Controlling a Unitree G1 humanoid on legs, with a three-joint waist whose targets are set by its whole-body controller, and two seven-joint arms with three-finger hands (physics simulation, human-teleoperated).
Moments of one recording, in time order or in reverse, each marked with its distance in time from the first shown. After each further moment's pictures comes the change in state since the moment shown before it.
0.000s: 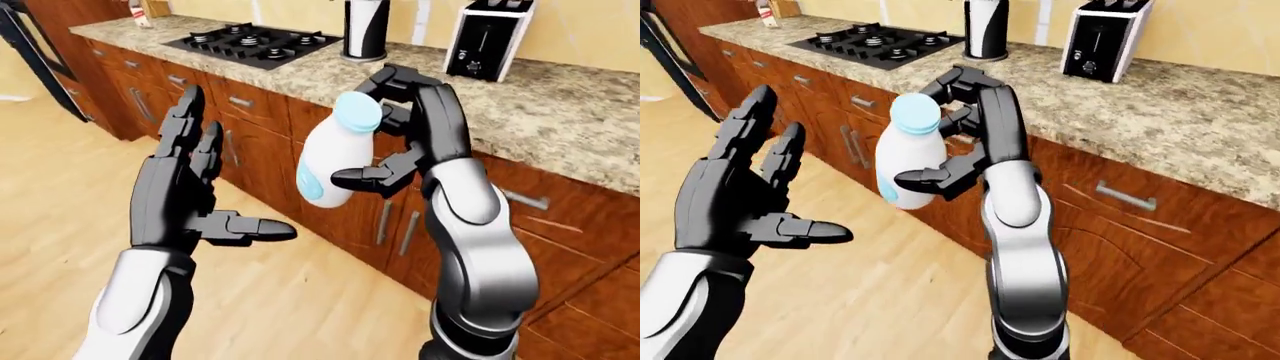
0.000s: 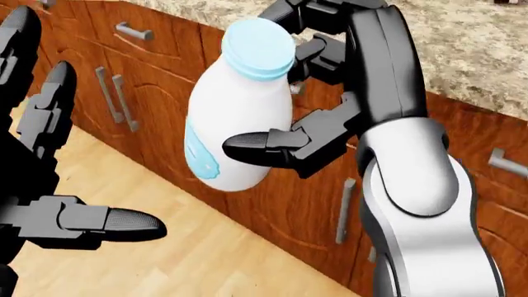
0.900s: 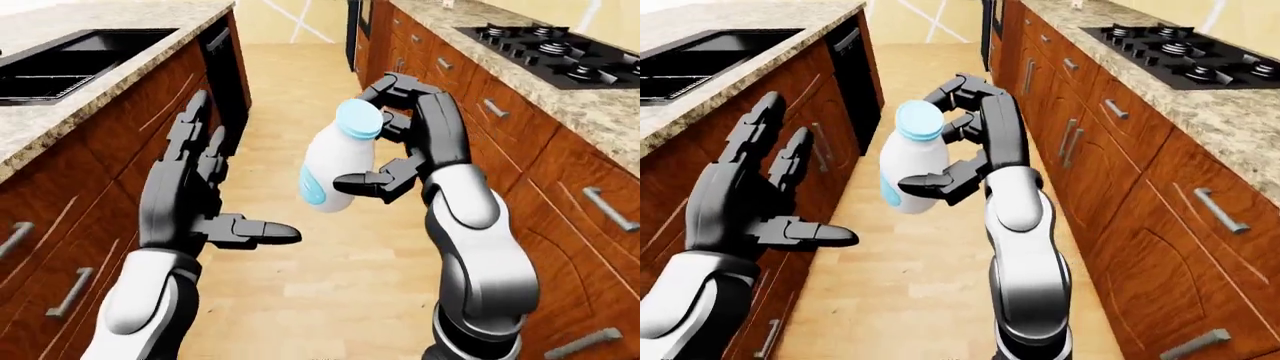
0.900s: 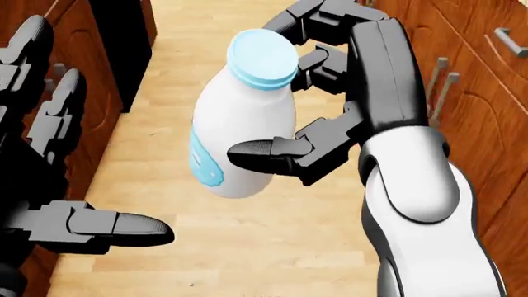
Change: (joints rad) left arm 0.015 -0.022 -0.022 0.003 0.018 0.001 -0.009; right arm 0.032 -0.011 0.000 -0.008 0.024 0.001 -0.010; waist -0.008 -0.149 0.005
